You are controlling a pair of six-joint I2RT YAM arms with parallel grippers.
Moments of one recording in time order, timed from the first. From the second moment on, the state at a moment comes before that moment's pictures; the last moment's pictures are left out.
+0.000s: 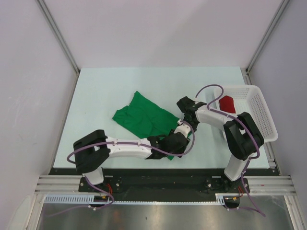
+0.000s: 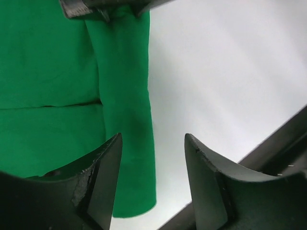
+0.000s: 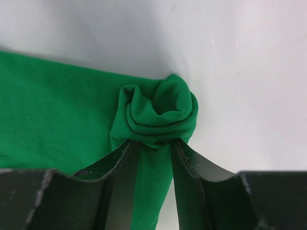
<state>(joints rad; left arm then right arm) -1.24 1.68 1.01 -0.10 -0.34 -0.49 0.56 1.76 1.12 -0.66 0.25 0.95</state>
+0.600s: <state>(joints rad) -1.24 1.83 1.05 -0.05 -0.44 -0.37 0.56 1.76 1.12 -0.66 0.25 0.95</state>
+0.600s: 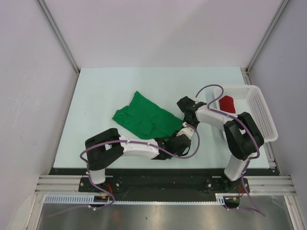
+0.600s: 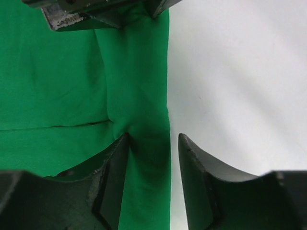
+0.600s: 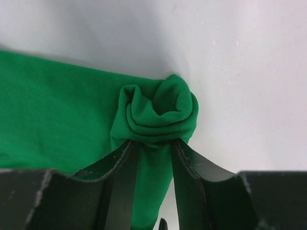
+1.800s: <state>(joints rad) -0.92 1.64 0.72 0.22 0.17 -0.74 0.63 1.24 0.82 -0.59 0.26 1.02</state>
